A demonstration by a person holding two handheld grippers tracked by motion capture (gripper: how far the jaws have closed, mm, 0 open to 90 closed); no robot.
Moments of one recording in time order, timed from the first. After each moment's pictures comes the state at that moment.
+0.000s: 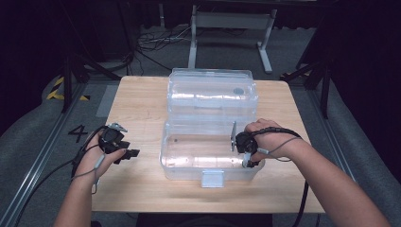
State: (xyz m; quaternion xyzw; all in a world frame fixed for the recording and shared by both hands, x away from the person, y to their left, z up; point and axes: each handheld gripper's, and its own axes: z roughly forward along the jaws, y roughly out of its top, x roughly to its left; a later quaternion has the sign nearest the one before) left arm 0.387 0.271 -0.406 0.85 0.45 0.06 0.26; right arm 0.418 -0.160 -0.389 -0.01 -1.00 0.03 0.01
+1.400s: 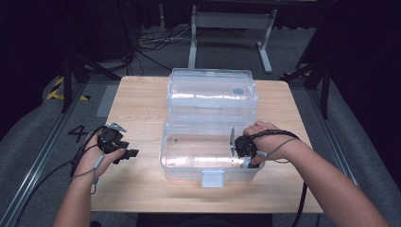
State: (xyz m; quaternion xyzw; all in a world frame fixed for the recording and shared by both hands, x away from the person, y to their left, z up) left arm 0.387 0.274 -0.407 0.85 0.45 0.06 0.26; right arm 0.416 -0.160 -0.400 0.02 -1.00 0.04 0.02
